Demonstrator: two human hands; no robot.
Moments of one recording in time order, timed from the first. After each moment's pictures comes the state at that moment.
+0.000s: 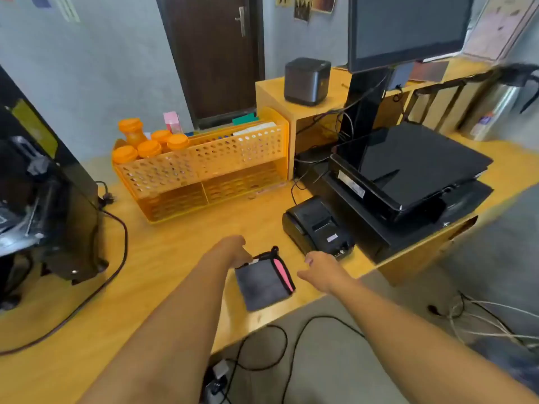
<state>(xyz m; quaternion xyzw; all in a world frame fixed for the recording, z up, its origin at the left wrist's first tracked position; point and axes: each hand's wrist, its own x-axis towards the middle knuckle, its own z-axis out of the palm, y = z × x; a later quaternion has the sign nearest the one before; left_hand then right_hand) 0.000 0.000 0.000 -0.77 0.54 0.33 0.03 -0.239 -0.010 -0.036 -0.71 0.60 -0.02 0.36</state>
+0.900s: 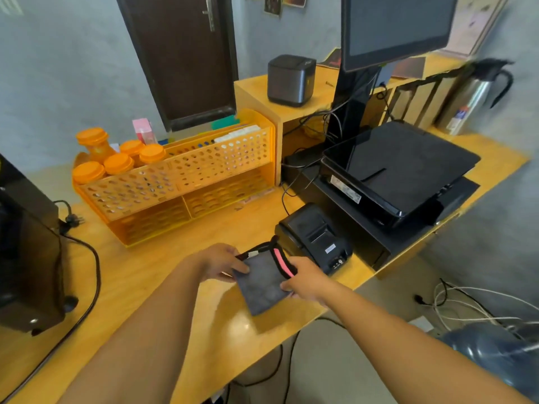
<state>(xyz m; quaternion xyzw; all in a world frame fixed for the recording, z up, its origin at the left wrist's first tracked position) 0.040 -0.042 -0.010 -0.68 0.43 0.58 -0.10 -0.199 -0.021 -0.018 -0.63 0.57 -0.10 0.52</state>
